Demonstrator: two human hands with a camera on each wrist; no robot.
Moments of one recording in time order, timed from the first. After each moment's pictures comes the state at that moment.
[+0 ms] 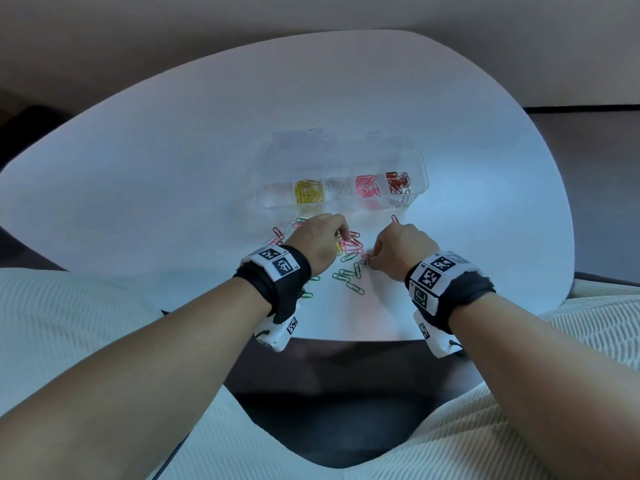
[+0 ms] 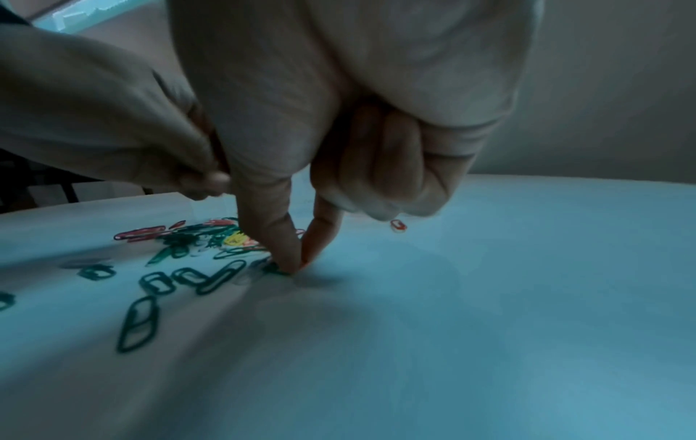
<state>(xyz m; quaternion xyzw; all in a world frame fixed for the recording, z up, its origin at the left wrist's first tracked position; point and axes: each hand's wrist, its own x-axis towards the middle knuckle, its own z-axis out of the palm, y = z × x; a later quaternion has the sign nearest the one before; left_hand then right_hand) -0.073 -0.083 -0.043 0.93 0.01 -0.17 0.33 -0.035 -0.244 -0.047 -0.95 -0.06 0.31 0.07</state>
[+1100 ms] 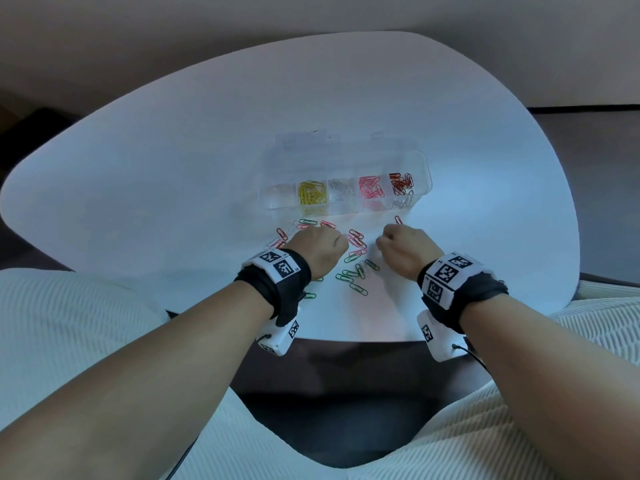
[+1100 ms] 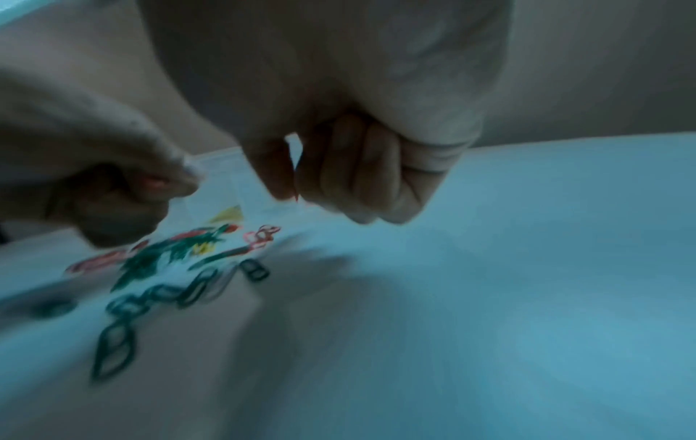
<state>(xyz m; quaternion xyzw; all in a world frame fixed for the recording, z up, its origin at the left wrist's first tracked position) -0.076 -0.081 -0.049 0.93 0.02 -0.24 0.28 -0.032 -0.252 -0.043 -0.92 -0.05 0.33 0.19</state>
